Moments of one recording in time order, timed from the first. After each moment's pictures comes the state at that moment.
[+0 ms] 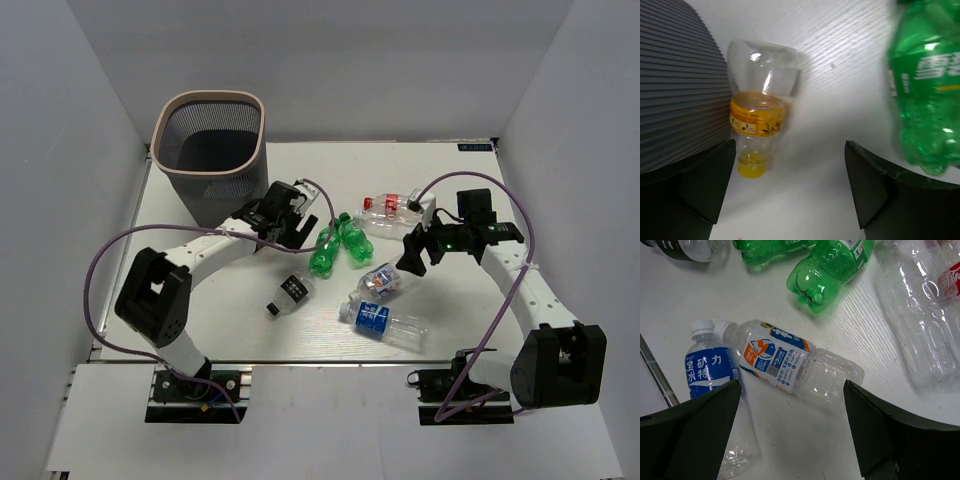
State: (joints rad) left arm -0.58 1.62 1.13 -0.34 -0.19 0.15; right arm 0.13 1.22 0.93 -0.67 -0.74 -0.58
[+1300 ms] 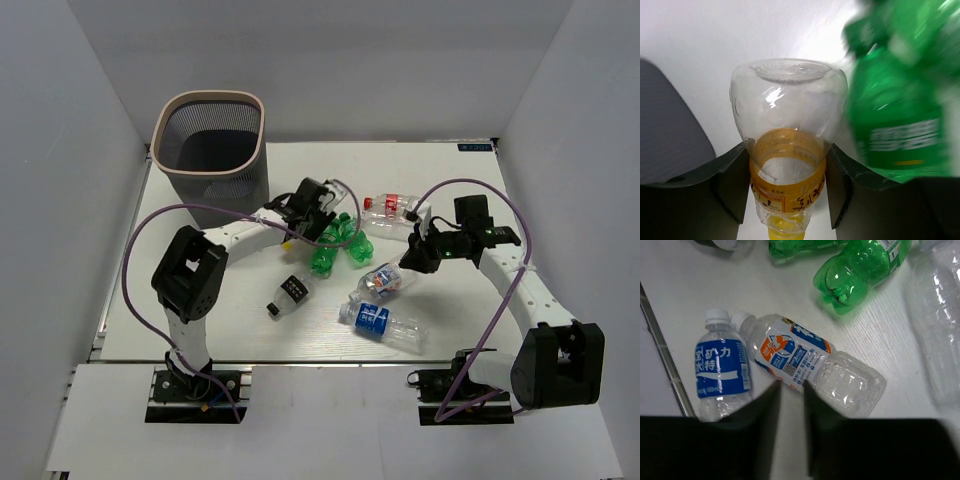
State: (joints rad) left arm -0.66 1.89 1.29 -0.29 -0.26 0.22; right arm 0.14 1.22 0.89 -0.68 -0.82 -0.68
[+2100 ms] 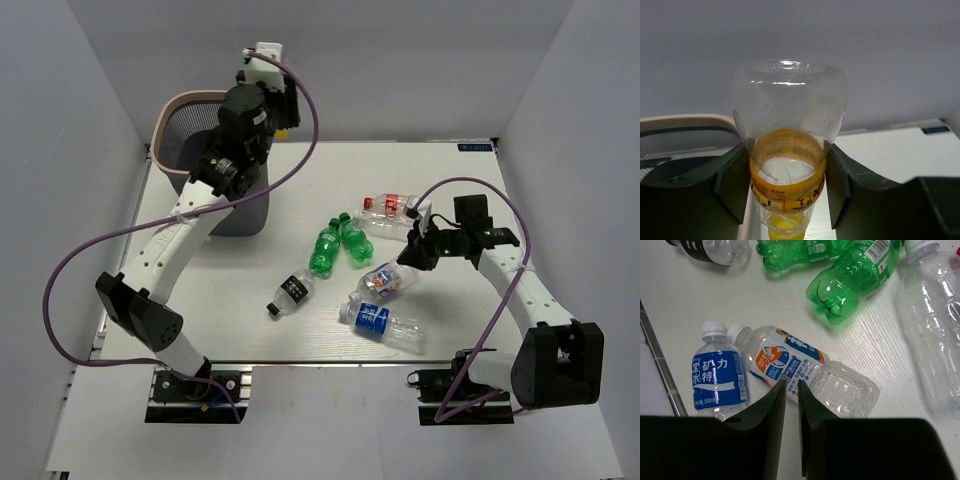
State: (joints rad) left arm -0.58 1.61 1.83 -0.17 -0.35 -0.01; right arm 0.14 1.22 0.87 -0.62 -0.84 -0.63
